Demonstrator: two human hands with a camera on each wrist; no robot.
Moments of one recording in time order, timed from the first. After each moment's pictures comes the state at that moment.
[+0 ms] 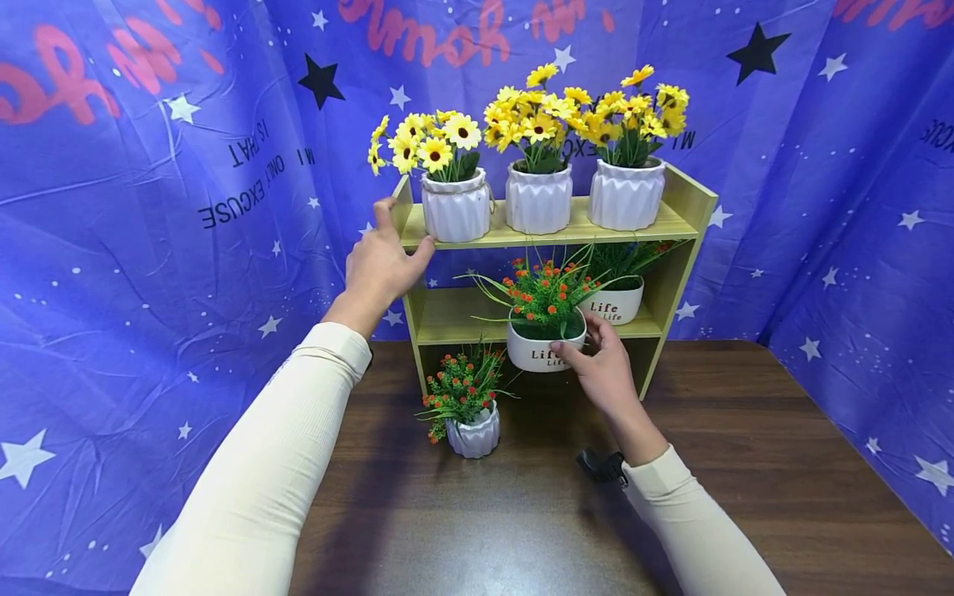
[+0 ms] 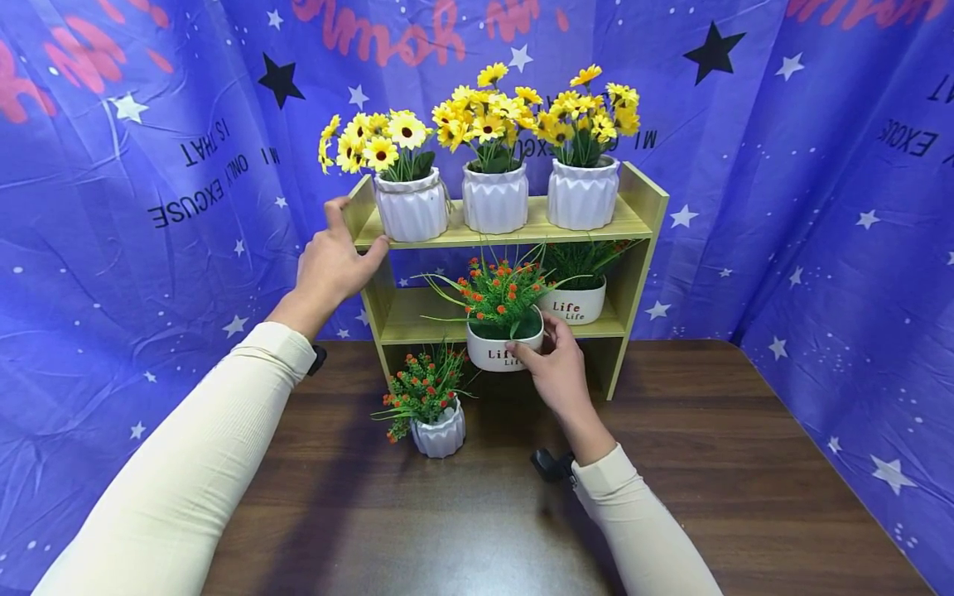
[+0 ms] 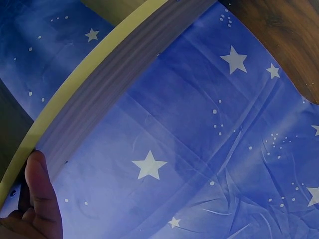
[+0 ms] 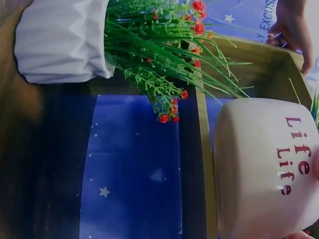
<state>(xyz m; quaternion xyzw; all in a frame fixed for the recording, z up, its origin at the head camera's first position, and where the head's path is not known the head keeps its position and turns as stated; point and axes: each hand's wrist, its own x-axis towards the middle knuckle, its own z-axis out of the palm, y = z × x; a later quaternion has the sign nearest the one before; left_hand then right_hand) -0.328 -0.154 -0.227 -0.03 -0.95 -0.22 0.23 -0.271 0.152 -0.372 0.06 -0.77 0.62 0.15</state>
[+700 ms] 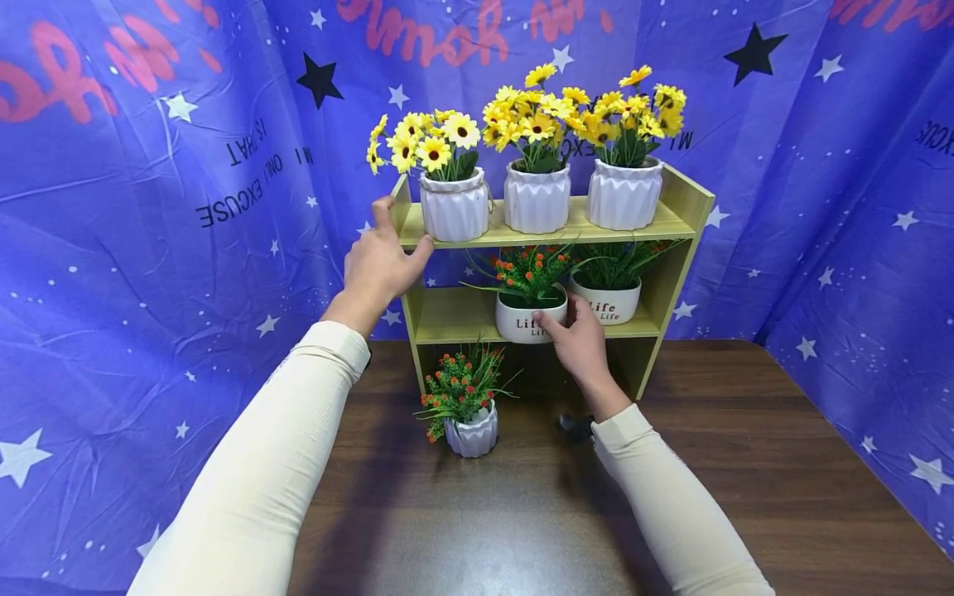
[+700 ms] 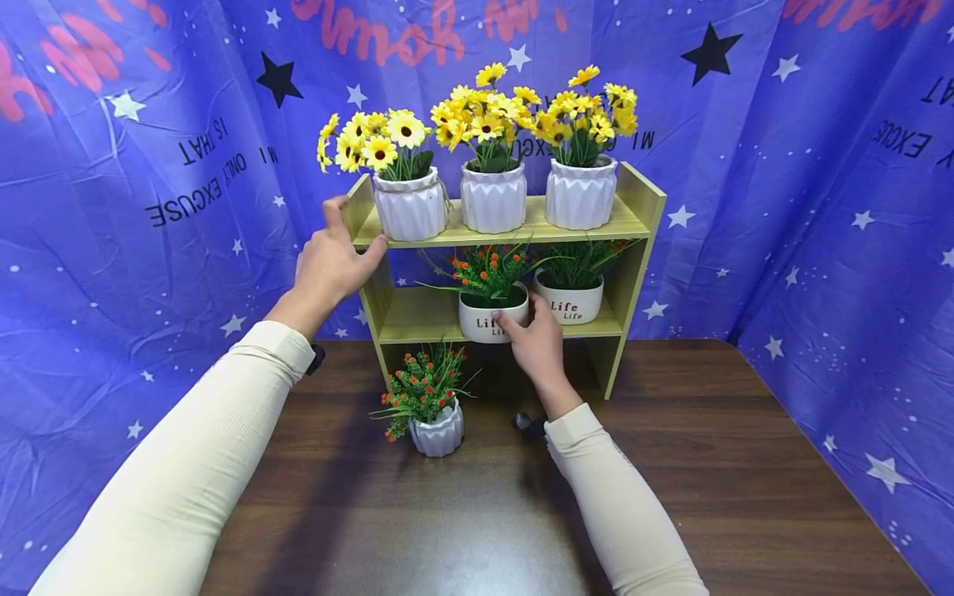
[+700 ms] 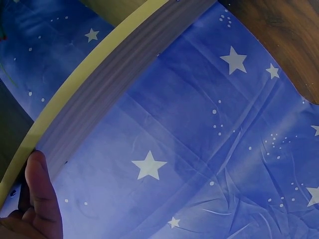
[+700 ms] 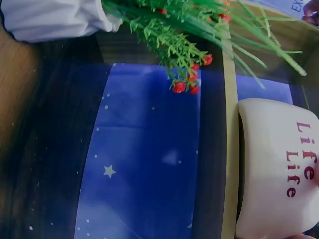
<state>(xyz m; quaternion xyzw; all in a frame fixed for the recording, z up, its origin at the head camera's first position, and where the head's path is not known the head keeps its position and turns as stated) -0.328 -0.154 -0.228 -0.03 -0.95 -0.22 0.23 -0.314 0.128 -0.365 0.04 -0.80 0.56 0.21</state>
